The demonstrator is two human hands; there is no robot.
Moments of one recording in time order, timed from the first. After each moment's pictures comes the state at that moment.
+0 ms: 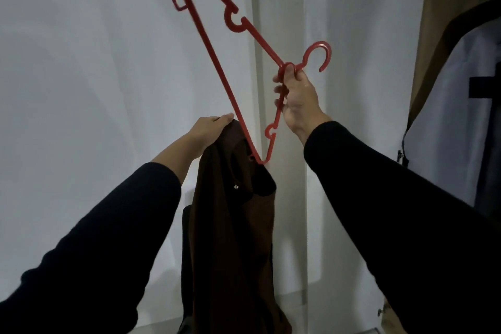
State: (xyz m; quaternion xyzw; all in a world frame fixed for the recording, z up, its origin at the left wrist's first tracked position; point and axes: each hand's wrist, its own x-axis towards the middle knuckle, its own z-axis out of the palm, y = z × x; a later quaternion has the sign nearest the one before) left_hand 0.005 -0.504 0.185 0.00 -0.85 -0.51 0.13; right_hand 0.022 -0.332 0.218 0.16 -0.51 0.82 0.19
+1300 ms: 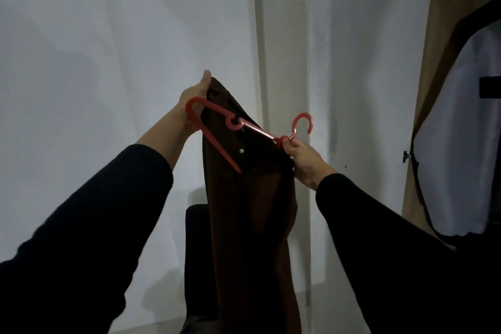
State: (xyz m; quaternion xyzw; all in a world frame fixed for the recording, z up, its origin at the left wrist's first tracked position) left_hand 0.022 -0.509 0.235 -0.04 -0.68 -0.72 0.16; right_hand -0.003 -0.304 0.115 0.11 -0.64 0.76 -0.01
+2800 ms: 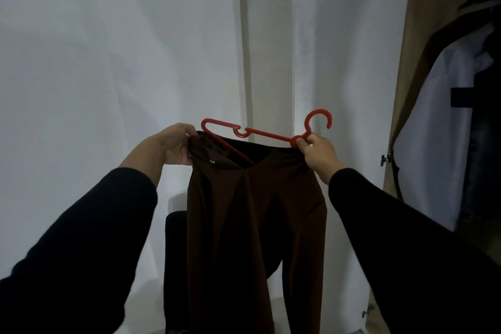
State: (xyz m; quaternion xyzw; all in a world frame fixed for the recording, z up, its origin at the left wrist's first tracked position) left_hand -0.020 -0.549 0.185 0.04 -0.70 -0.70 -0.08; right_hand -0.019 -0.265 0.129 0.02 -0.80 0.56 0.20
